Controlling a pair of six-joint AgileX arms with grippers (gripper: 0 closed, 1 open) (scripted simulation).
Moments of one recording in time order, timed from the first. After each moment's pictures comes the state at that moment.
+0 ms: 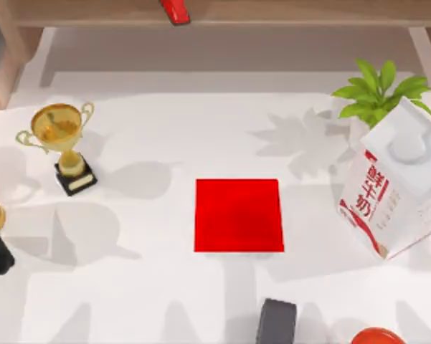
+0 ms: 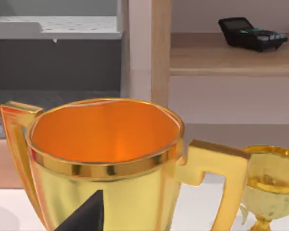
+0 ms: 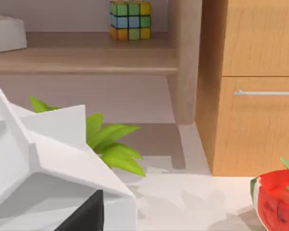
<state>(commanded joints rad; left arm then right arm) 0.00 0.00 0.00 0.00 0.00 0.00 0.00 0.00 0.00 0.00 0.00 0.00</state>
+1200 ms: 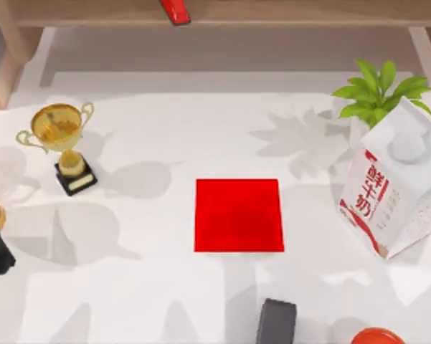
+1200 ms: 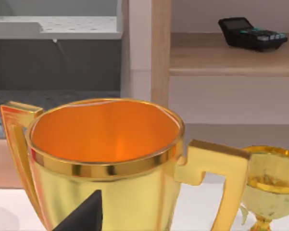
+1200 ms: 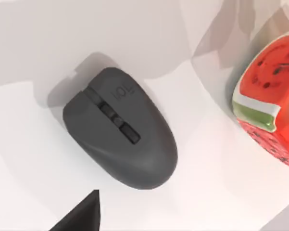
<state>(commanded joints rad) 0.00 0.00 0.00 0.00 0.00 0.00 -0.21 1.22 0.91 -0.73 0.00 -1.42</state>
